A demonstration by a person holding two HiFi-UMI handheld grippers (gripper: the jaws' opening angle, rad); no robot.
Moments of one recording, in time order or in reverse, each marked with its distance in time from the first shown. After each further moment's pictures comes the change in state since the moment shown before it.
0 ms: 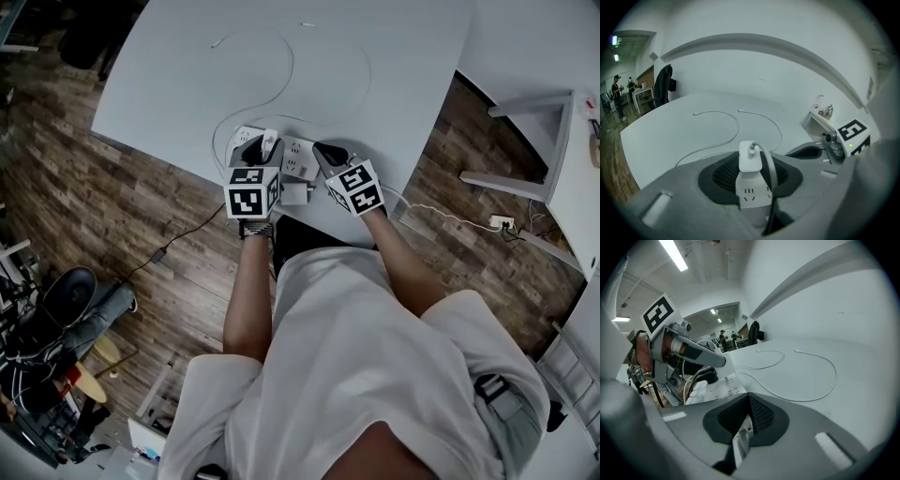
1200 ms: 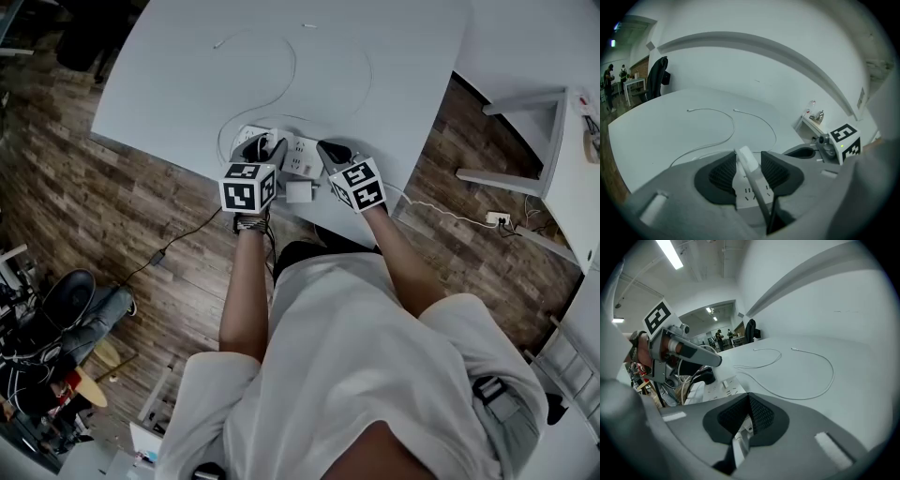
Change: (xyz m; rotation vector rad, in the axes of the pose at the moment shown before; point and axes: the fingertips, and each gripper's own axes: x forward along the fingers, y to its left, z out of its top) left arm -0.001 -0.001 -0.002 -0.027 -0.001 -0.130; right arm -0.002 -0.003 -0.002 0.033 0.026 -0.045
